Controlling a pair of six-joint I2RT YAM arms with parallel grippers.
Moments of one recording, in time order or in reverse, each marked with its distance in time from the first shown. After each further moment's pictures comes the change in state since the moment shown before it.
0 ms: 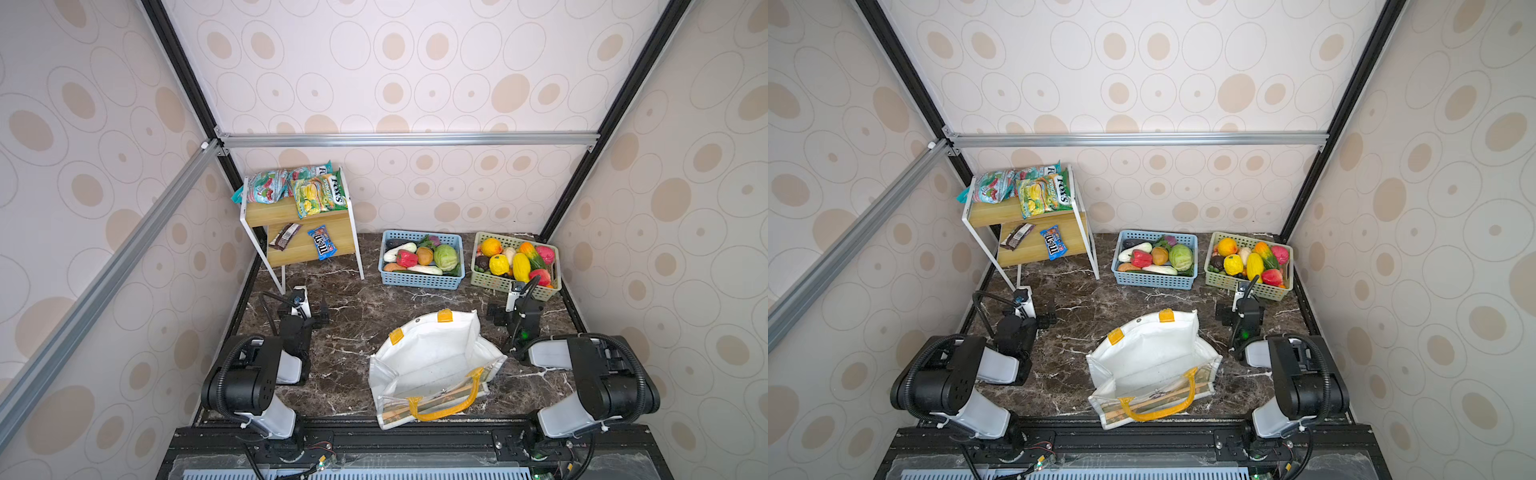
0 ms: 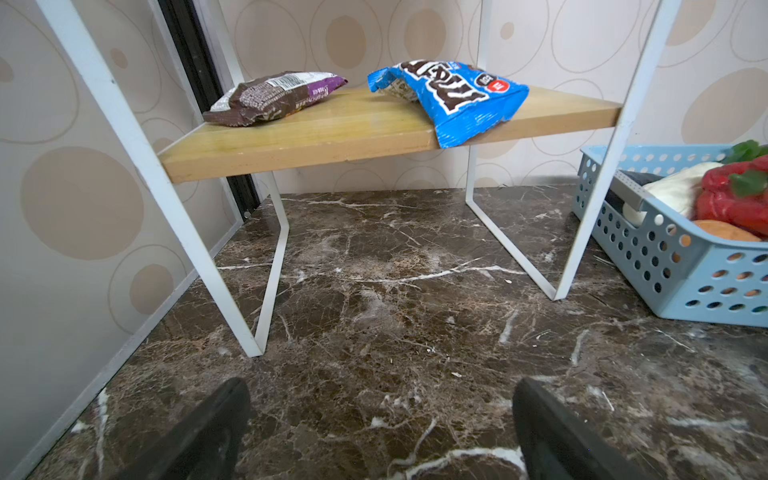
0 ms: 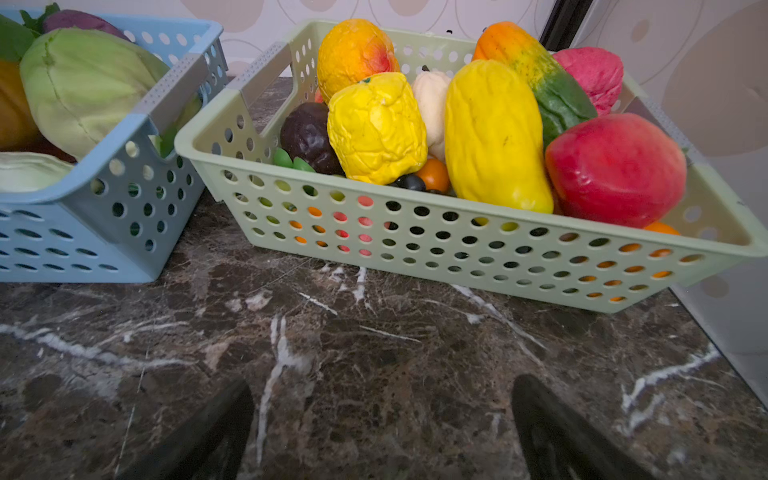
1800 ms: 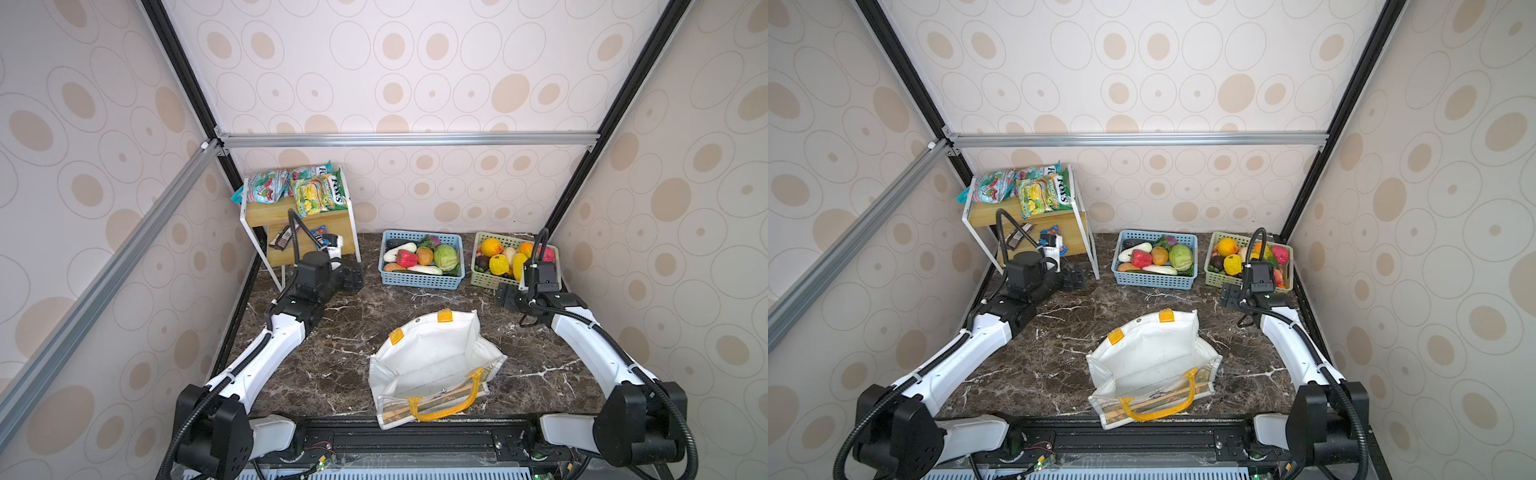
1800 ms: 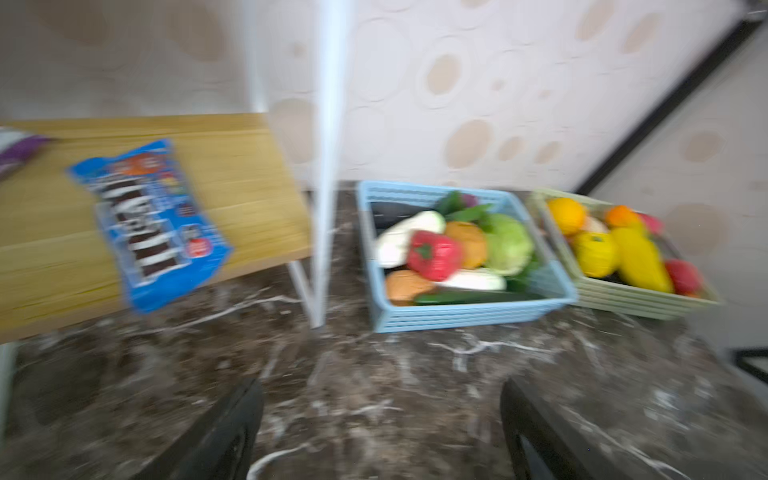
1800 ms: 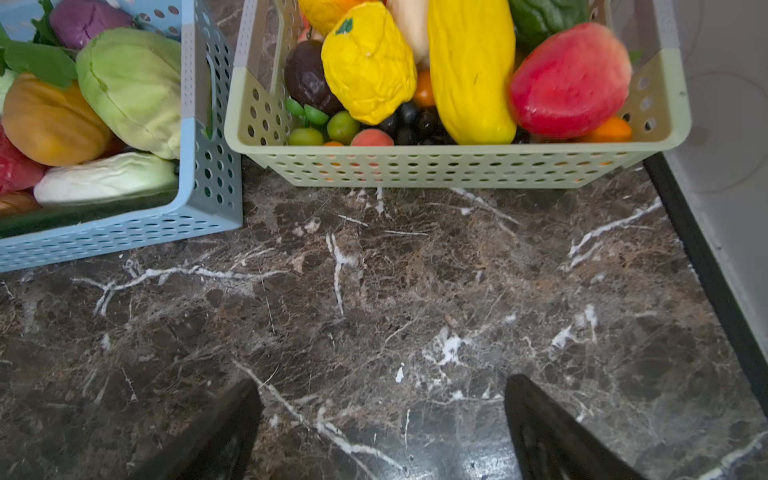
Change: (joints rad) left arm -0.337 -0.323 0.750 -1.321 0.199 -0.284; right arm 0.001 -0.239 0.570 -1.279 -0.085 0.291
